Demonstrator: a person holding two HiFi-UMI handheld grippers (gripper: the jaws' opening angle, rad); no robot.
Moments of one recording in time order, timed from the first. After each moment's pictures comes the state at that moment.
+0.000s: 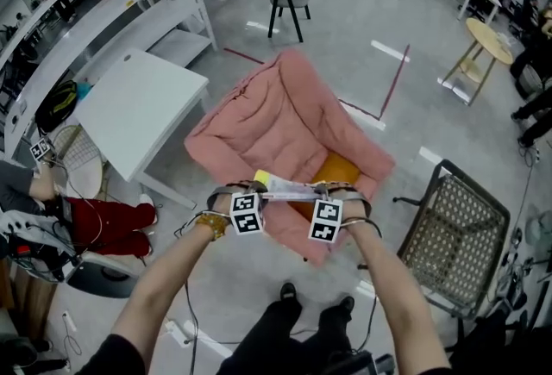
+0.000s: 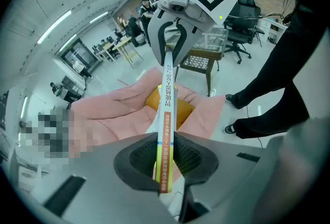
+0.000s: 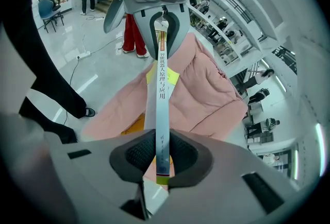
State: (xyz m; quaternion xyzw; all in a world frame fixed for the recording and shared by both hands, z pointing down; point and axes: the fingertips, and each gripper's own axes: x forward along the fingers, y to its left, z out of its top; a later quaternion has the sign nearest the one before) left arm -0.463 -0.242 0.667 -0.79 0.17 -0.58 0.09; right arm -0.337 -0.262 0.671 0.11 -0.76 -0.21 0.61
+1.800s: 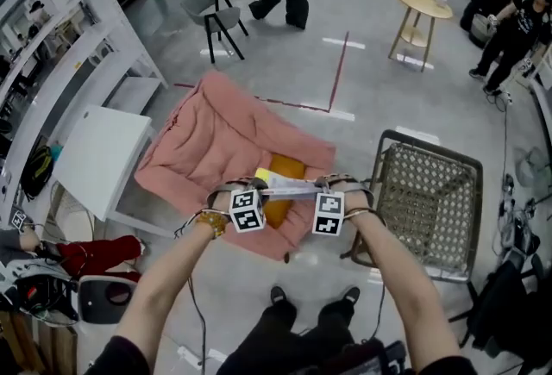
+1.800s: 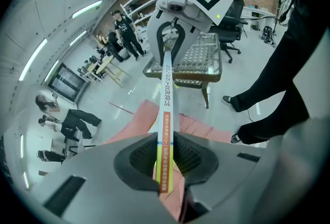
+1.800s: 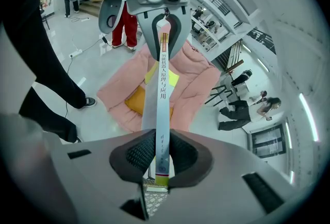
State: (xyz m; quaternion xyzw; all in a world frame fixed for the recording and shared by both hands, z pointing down) left arm -0.221 -0.238 0.618 -0.80 0.10 -0.57 0.18; right arm -0.093 -0.231 0.625 0.21 -0.75 -0.18 0.61
